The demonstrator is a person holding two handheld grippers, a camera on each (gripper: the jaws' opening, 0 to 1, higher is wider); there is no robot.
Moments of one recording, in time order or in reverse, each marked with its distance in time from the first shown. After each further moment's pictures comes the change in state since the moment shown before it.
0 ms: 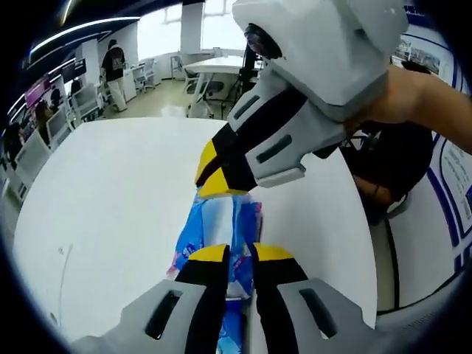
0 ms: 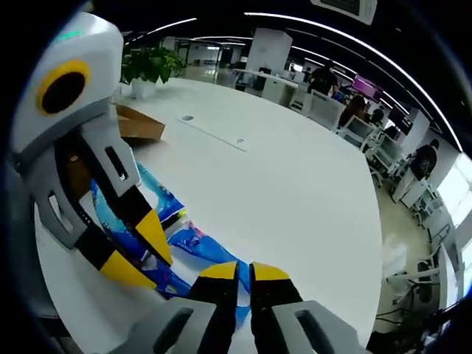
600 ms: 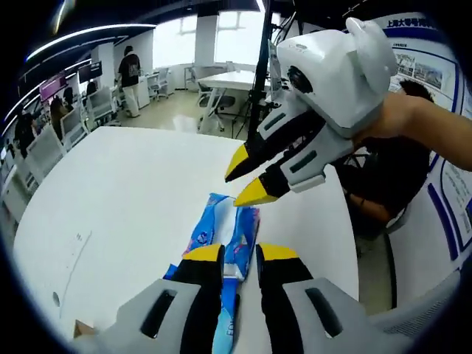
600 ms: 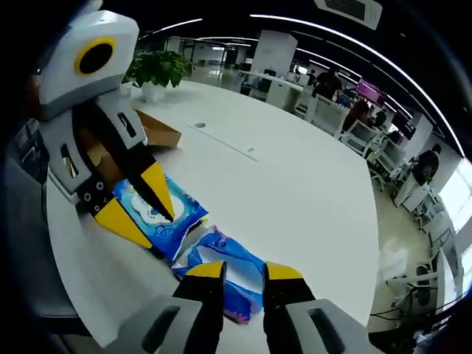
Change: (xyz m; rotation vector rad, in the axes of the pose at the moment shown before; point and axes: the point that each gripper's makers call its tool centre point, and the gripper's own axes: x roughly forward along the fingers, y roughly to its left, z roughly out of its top) left arm -0.067 -0.003 0.004 -0.064 -0.079 0.052; right arm -0.042 0.032 0.015 -0.026 0.003 0.029
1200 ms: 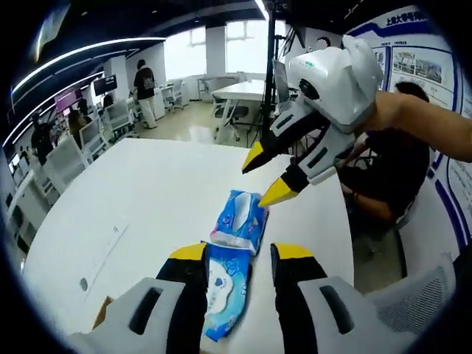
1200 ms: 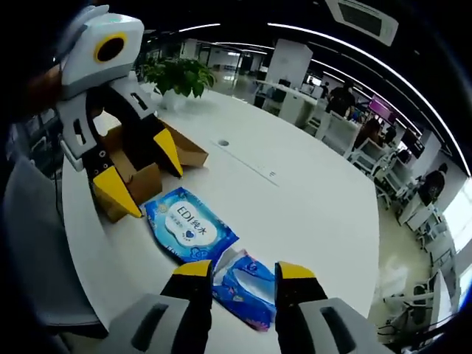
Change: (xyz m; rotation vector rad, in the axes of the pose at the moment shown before) left arm -0.101 0.005 -0.013 0.028 -0.070 0.098; right arm -0.032 0.048 0.053 -0.081 -0.048 0.049
